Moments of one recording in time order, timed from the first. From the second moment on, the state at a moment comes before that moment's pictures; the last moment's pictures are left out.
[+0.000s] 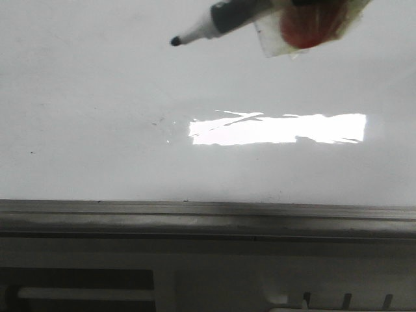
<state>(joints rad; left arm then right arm) -0.84 0.43 -0.51 -0.58 0.35 0.65 0.81 0.80 -0.62 0.52 0.26 -1.02</state>
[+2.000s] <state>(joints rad) -0.81 0.31 -0.36 -0.64 0.25 0.58 0.43 0.90 -0.64 0.39 0.62 -0.76</state>
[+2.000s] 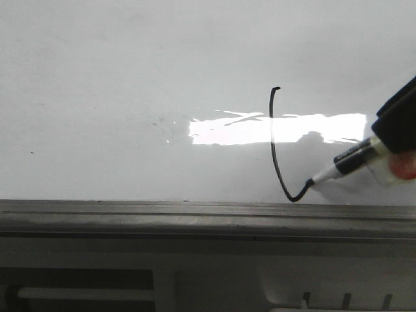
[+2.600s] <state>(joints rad) -0.81 0.31 -0.36 -0.64 0.25 0.58 0.51 0.98 -0.70 0.40 0.55 -0.75</state>
